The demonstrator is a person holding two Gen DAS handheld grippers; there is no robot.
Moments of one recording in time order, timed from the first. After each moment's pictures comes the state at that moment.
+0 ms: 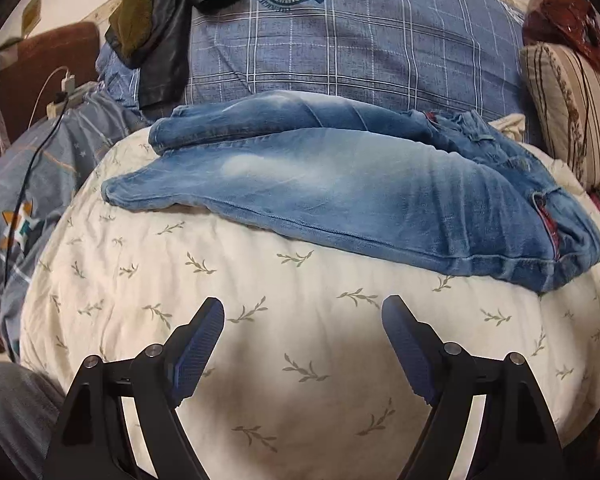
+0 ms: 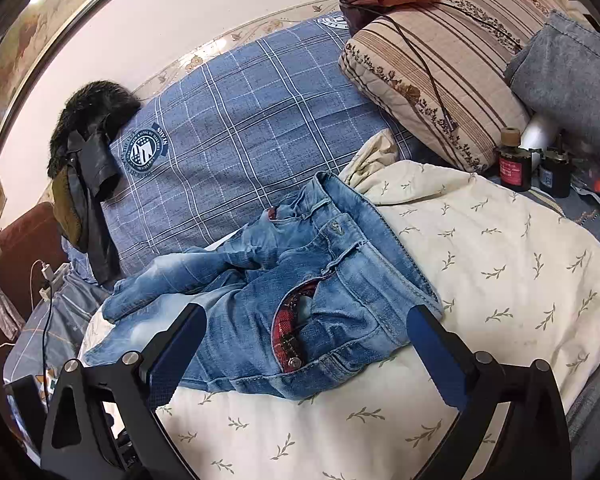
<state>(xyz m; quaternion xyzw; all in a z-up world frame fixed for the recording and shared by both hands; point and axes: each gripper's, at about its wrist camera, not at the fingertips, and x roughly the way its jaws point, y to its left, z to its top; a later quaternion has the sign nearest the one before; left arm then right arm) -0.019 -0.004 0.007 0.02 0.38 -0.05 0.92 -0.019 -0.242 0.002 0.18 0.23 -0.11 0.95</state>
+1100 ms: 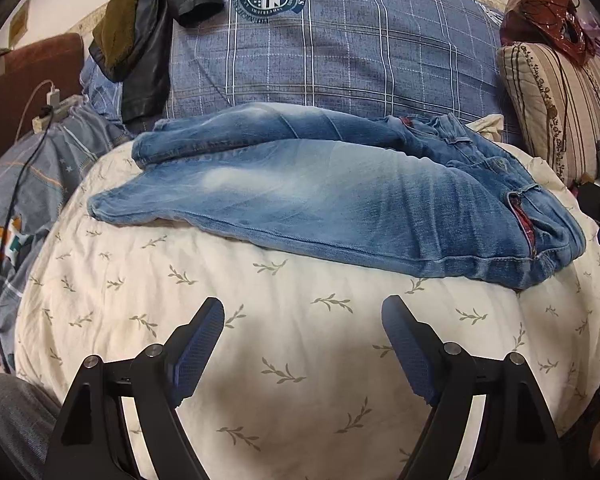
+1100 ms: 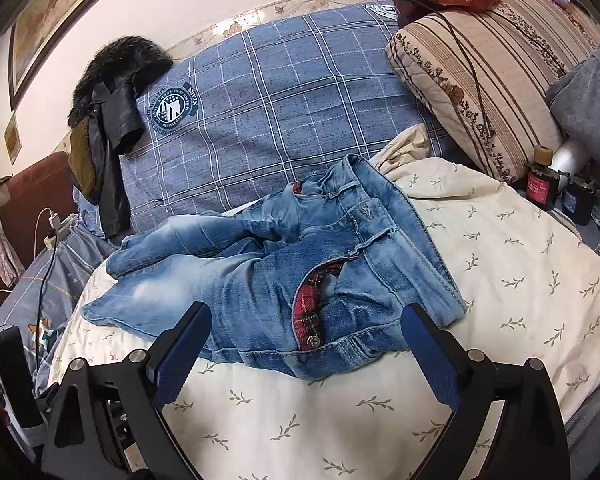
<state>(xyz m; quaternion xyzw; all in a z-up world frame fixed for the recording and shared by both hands) -0.027 -0.007 0.010 0.02 0.37 -0.08 0.93 -0.013 -0.223 -0.001 0.13 0.27 -0.06 0.95</state>
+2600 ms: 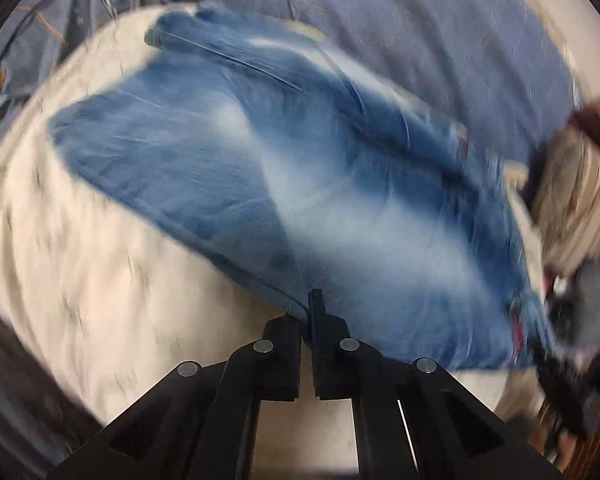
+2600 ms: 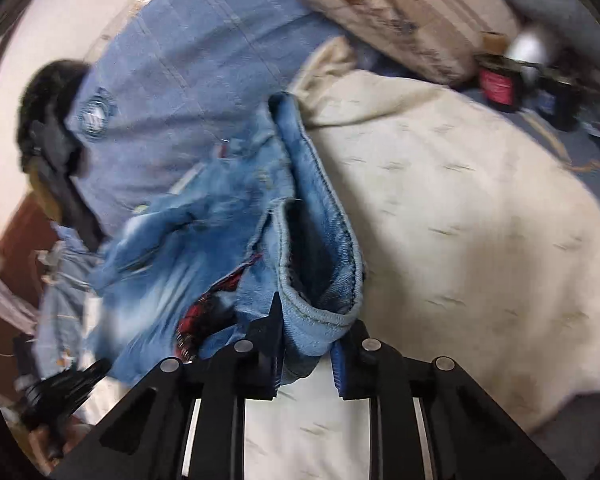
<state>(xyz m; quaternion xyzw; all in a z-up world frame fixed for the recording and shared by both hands) 0.059 0.045 0.001 -0.18 0.53 -0.07 0.83 -0.004 -0.338 -0.034 0.26 0.41 -0.10 0.87</state>
